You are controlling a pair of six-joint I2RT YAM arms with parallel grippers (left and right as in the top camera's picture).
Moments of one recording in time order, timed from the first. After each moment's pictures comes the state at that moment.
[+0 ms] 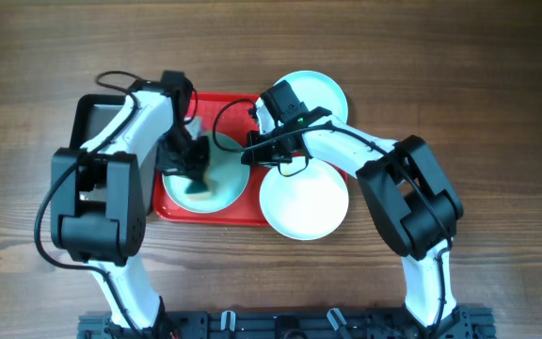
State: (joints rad) left arm -0.15 2.00 1.35 -1.11 0.20 -0.14; right arm 0.58 2.16 1.38 -0.38 -0.55 0.50
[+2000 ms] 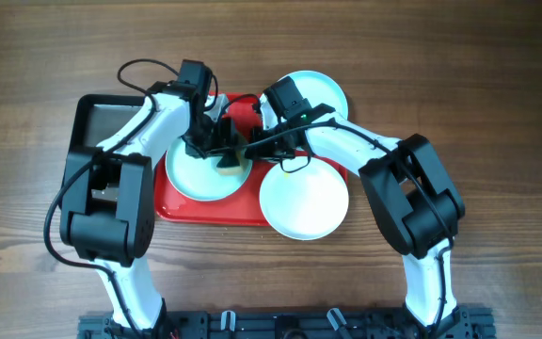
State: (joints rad) left arm -0.22 2.01 1.34 -0.80 0.32 -0.27; right arm 0.57 2.16 1.39 -0.38 -0.52 0.51
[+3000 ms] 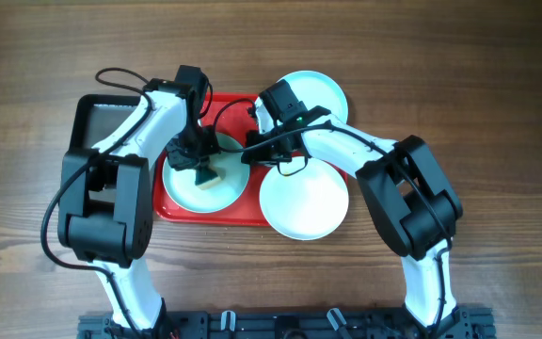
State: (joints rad) left arm -0.21 2.00 1.36 -1.02 0.10 -0.46; right arm 0.58 2.16 1.39 -0.39 -0.54 0.50
